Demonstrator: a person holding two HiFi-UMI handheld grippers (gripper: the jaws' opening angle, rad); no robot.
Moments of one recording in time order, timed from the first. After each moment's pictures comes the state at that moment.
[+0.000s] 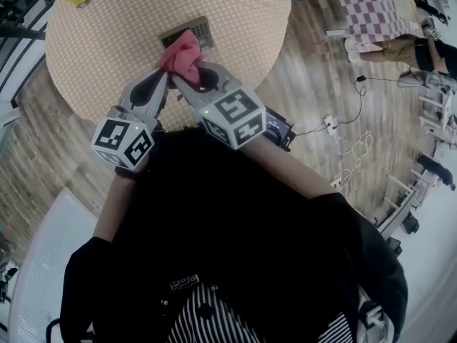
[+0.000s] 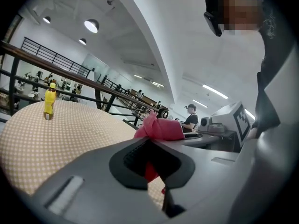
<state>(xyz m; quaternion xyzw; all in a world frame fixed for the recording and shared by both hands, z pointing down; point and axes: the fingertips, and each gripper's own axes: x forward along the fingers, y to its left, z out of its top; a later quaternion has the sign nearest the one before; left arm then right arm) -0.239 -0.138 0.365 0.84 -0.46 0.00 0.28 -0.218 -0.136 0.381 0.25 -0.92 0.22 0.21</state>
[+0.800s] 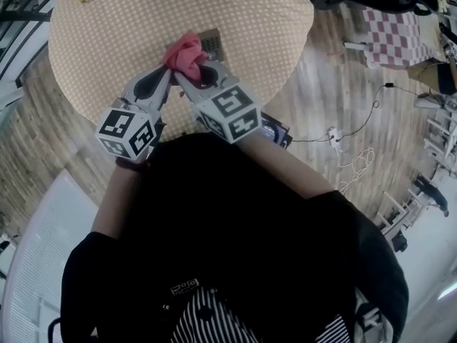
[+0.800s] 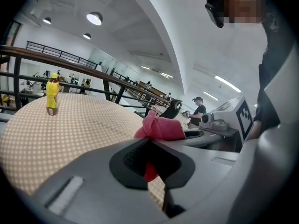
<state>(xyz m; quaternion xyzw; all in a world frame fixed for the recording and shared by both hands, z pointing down) -0.246 -0.219 0.436 0.81 -0.49 0.06 0.31 -0.227 -0.216 0.450 0.21 -0.92 0.25 0.23</state>
